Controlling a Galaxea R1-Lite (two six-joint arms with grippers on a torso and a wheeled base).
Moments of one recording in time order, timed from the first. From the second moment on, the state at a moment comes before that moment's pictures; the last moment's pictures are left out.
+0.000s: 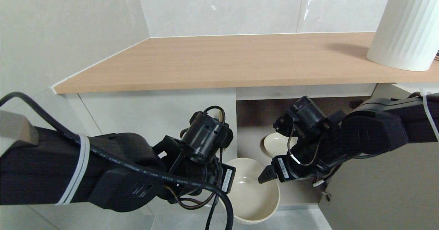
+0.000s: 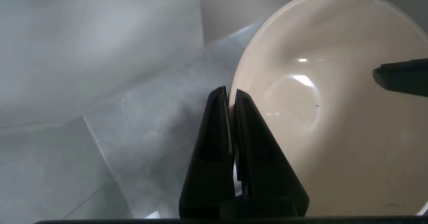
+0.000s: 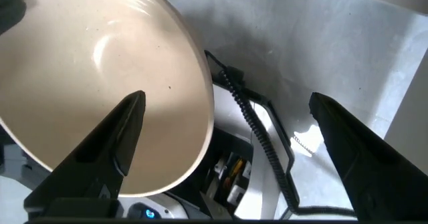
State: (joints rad) left arm -0.80 1.87 -1.08 0.06 0.25 -0.30; right arm 0.66 1.92 -1.30 0.41 0.10 0.38
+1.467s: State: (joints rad) left arm -0.74 1.80 -1.07 0.06 0.26 -0.30; right arm 0.66 1.85 -0.94 -0.18 -0.09 0.45
